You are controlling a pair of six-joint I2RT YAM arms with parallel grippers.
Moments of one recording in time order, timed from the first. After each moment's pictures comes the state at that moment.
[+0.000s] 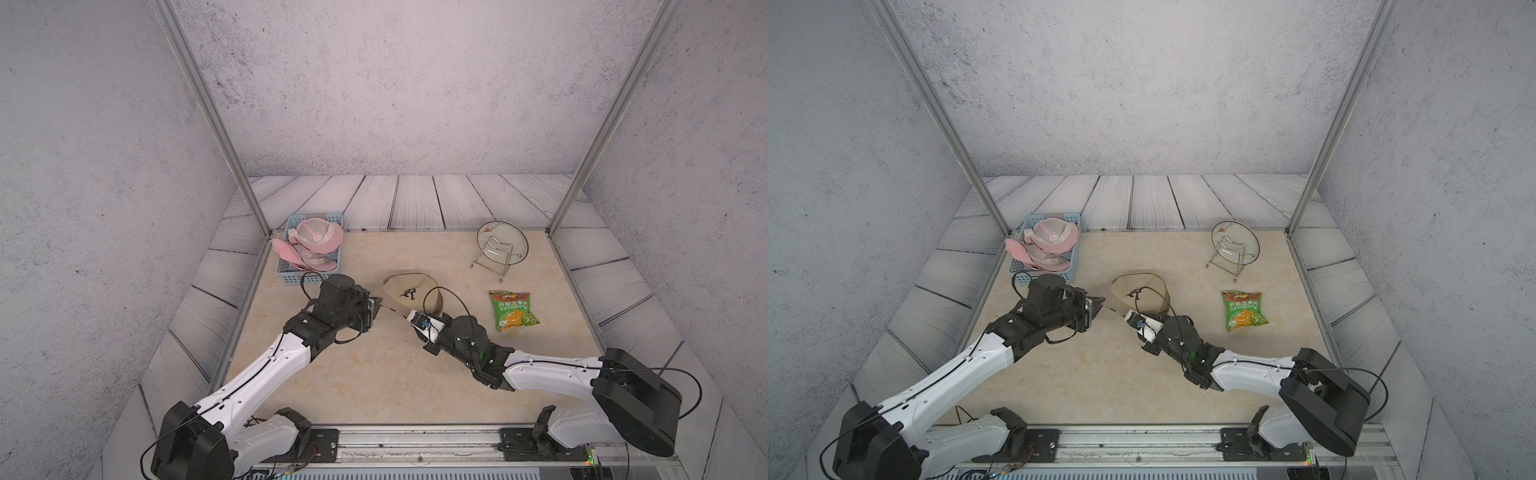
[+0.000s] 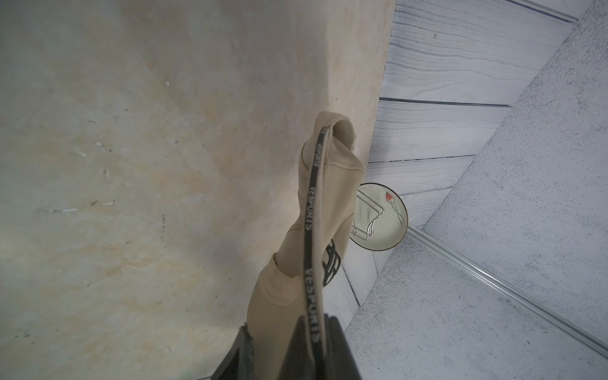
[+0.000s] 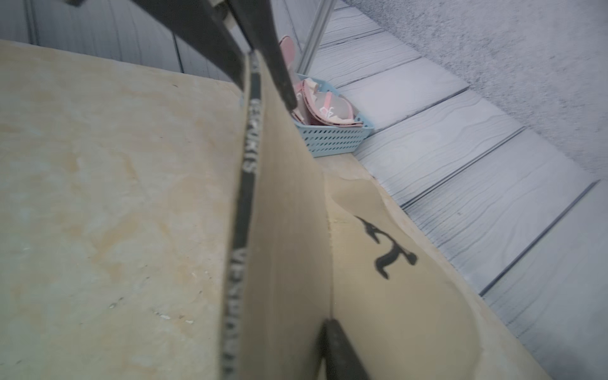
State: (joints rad) left arm -0.55 1.12 0.81 -0.26 0.18 -1.82; right arm 0.92 1.37 0.53 0.56 0.12 -0.40
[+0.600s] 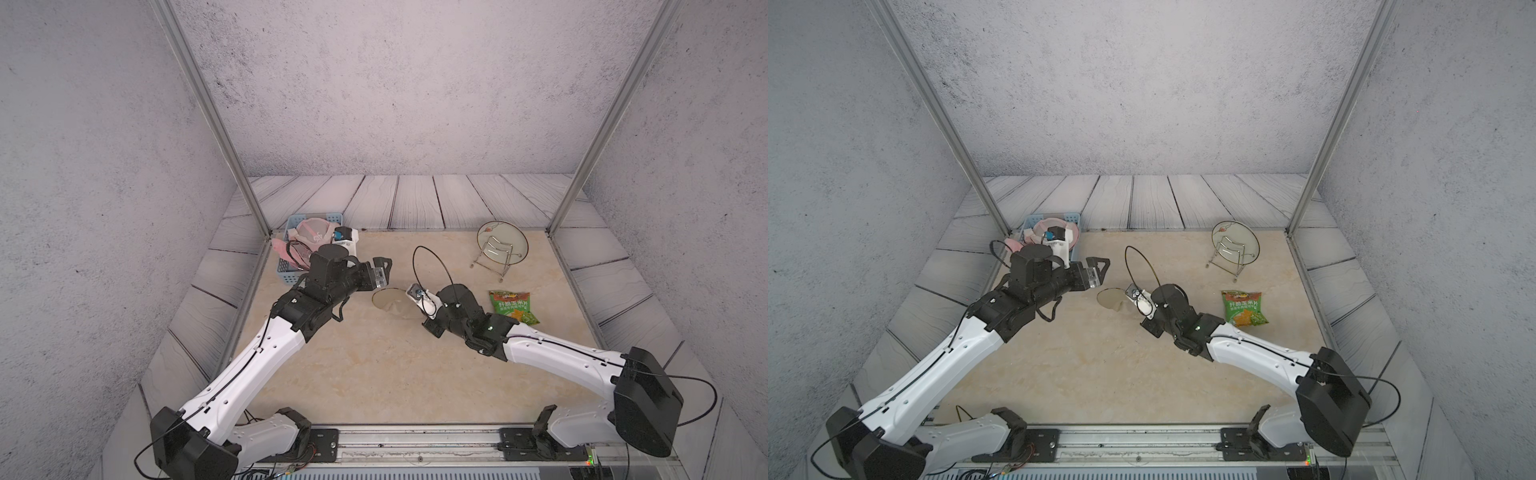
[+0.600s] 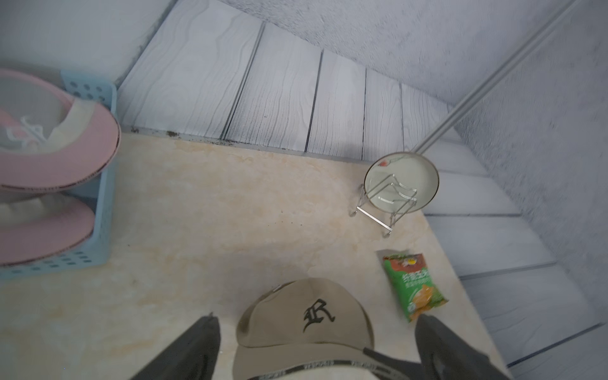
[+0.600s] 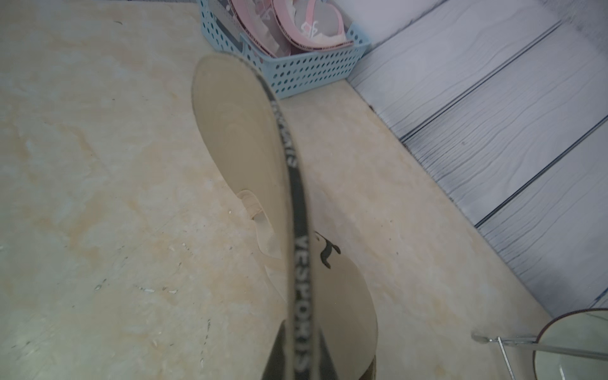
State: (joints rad) left arm -0.55 1.18 1.13 -0.38 0.05 -0.38; right arm 0.81 1.37 0.93 -0.17 0.09 -0.28
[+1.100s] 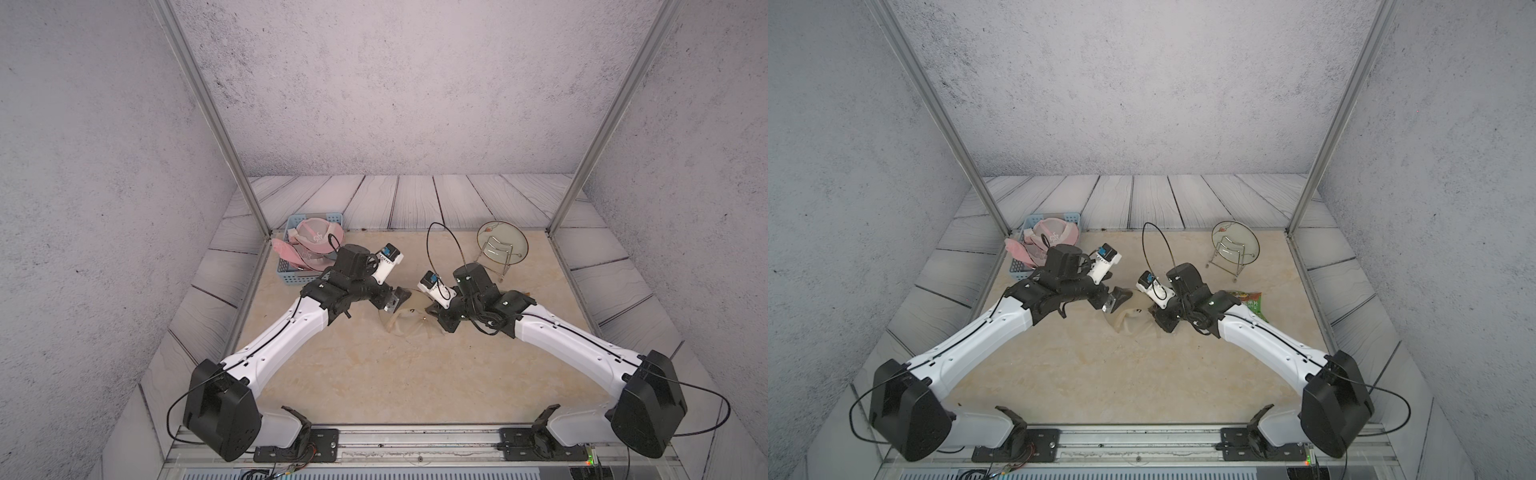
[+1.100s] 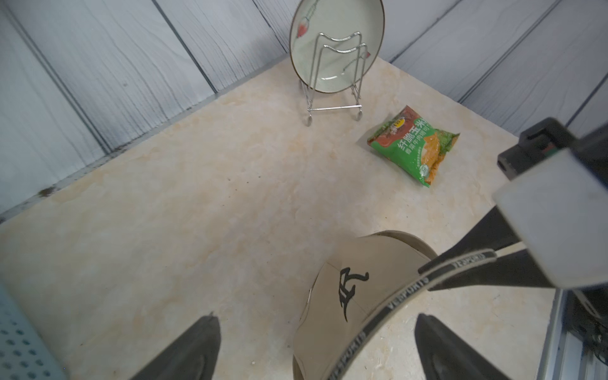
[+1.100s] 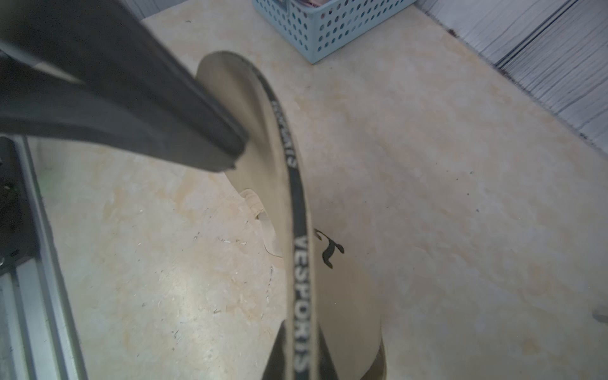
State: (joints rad) left arm -0.55 1.40 1.15 -0.40 0.38 0.15; right arm 0.68 1.37 1.07 -0.50 -0.28 -0.23
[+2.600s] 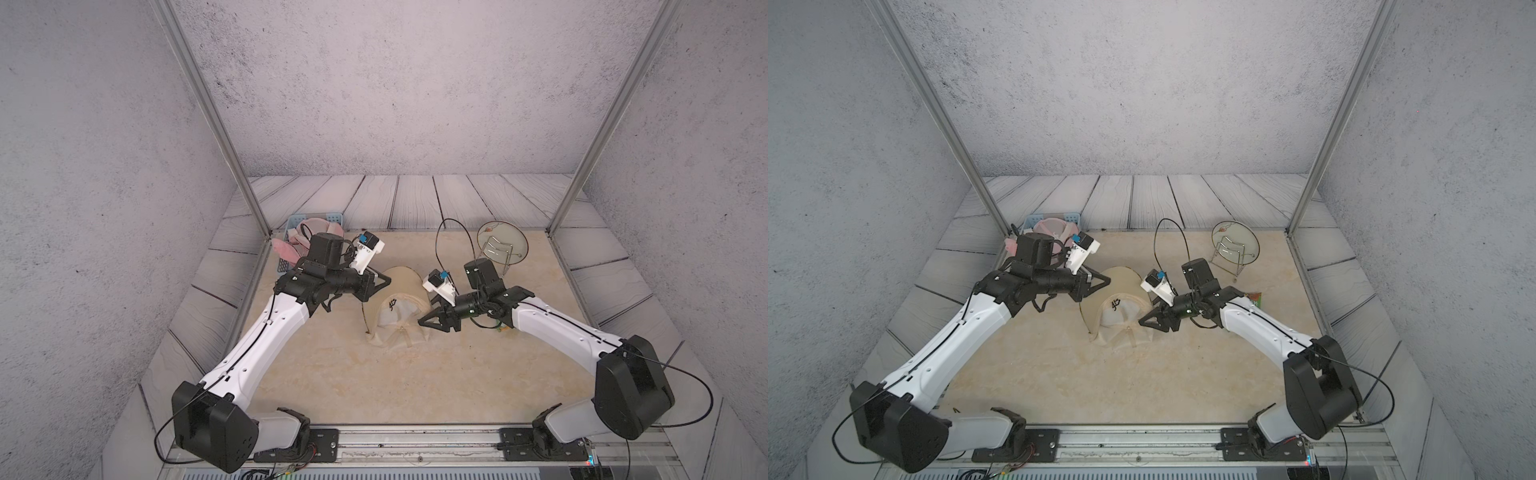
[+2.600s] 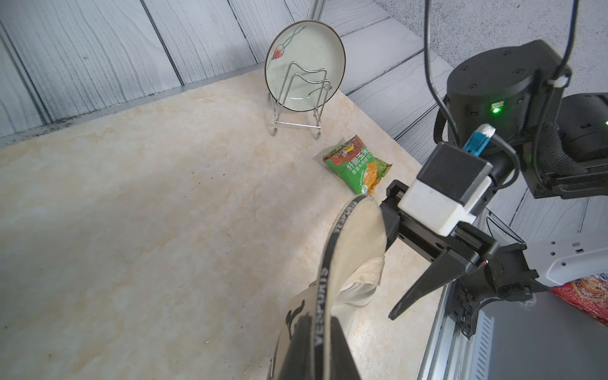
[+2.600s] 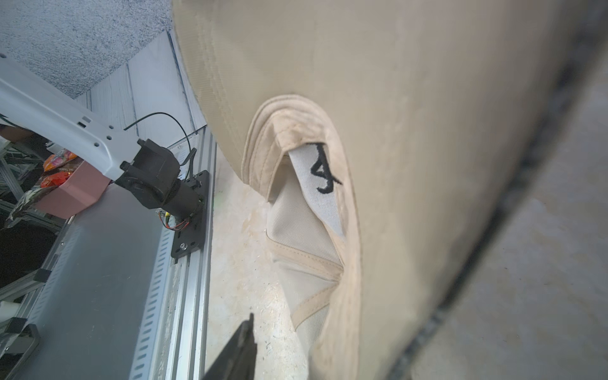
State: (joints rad) left arm -0.39 1.31 1.24 -0.58 0.63 0.02; right arm 0.53 1.47 1.01 -0.36 -0.91 -0.28
